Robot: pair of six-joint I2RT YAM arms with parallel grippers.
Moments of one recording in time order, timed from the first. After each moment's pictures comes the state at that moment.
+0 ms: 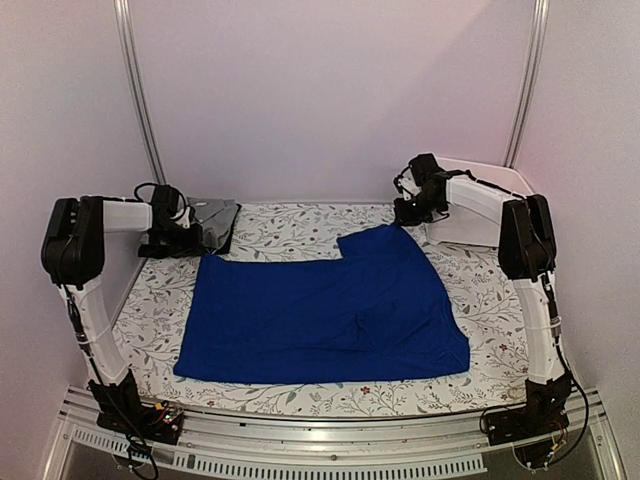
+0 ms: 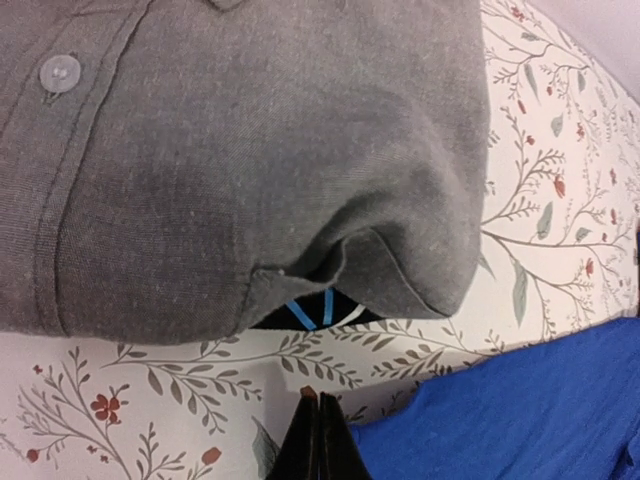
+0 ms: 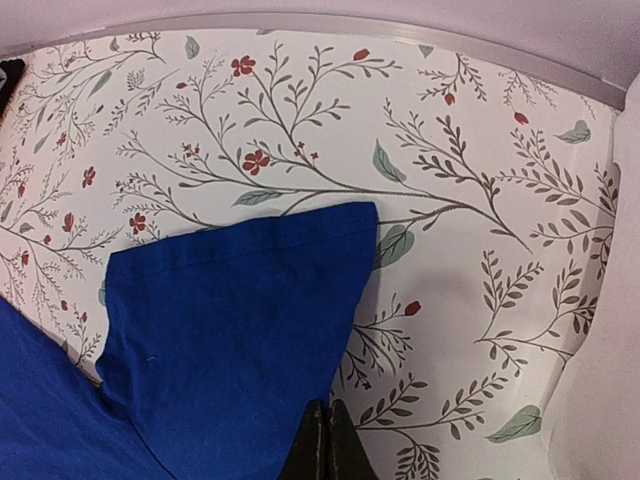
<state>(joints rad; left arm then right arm) -0.01 1.99 1.33 -0.36 0.23 -0.24 0.34 2.39 2.10 -0.65 -0.14 0.12</state>
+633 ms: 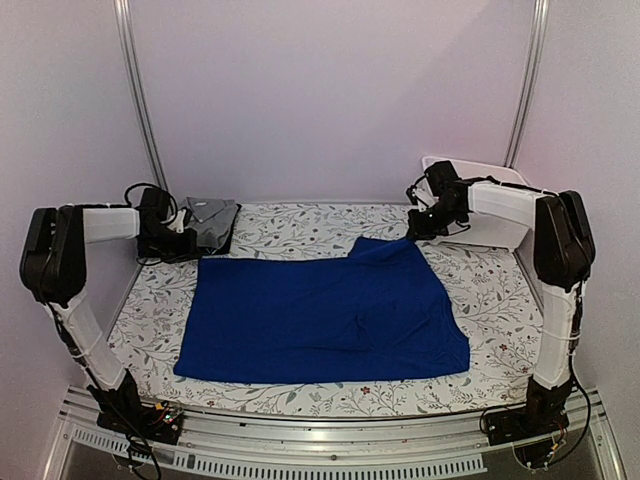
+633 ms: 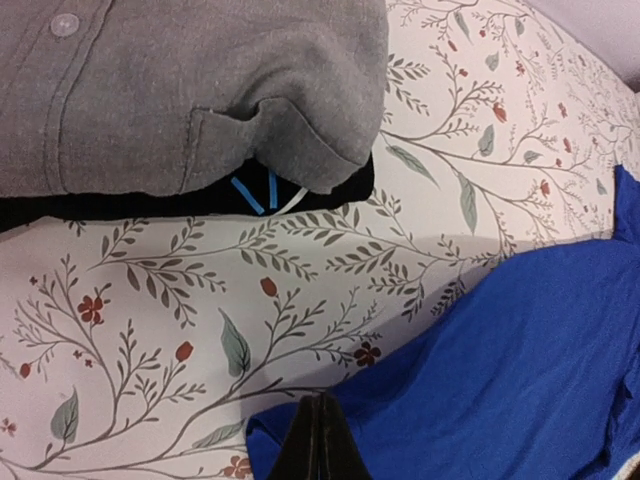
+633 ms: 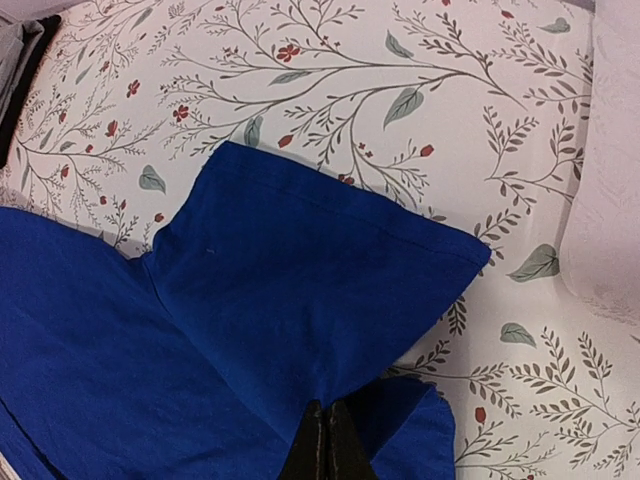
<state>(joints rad) -0.01 1.80 1.17 -0.38 0.30 -0.17 0.34 2.08 1.68 -0.58 -0.19 0.15</state>
